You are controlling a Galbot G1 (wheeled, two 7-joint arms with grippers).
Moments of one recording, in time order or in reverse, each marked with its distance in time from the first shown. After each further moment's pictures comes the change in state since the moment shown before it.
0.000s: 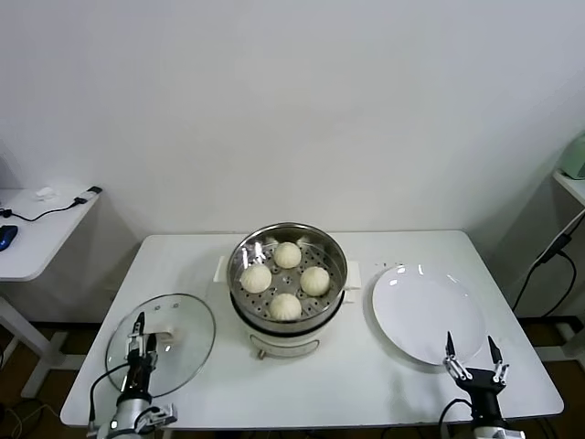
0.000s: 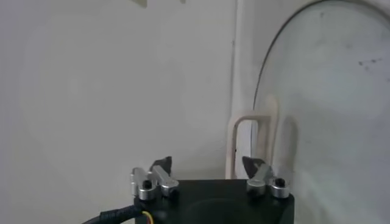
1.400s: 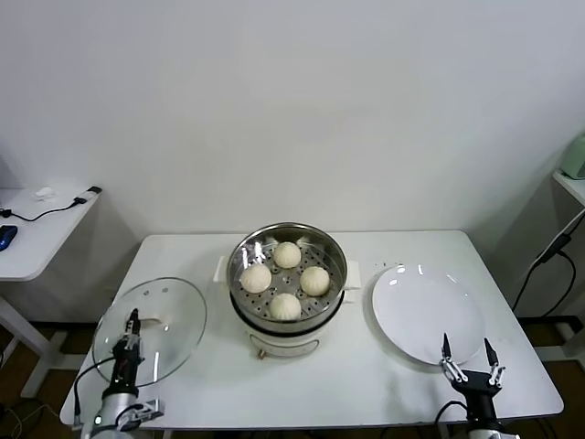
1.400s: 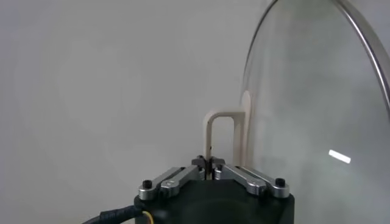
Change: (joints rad) left arm 0.026 0.041 -0.045 -0.105 -0.079 -0.046 0.008; right arm -0.008 0.024 -0.007 0.012 -0.017 0.007 0.008
